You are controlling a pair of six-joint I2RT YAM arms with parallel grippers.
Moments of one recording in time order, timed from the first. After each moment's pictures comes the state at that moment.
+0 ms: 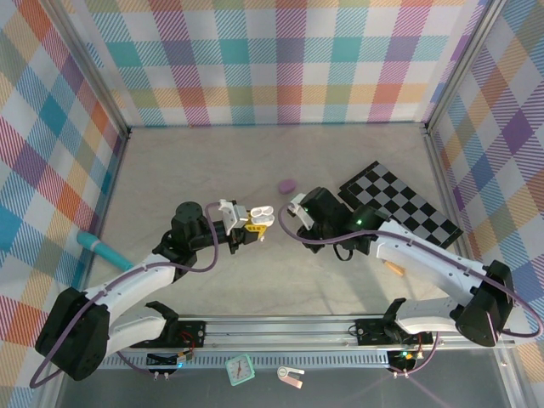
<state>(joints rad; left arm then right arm) -0.51 1.10 0.46 0.45 0.74 0.16 0.90 1.26 1.11 -0.82 0.12 0.00</state>
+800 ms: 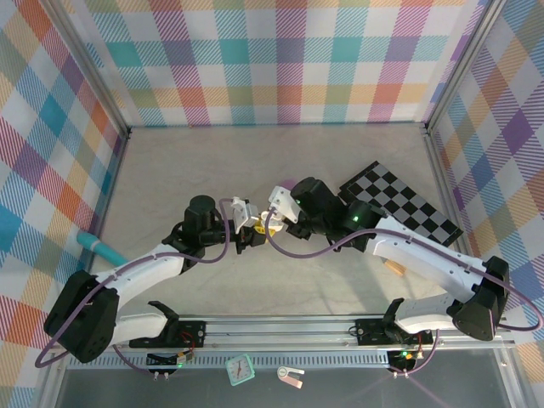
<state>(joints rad) -0.55 1.21 0.54 0.37 0.80 0.16 0.96 1.30 1.22 -0.69 0.20 -0.35</state>
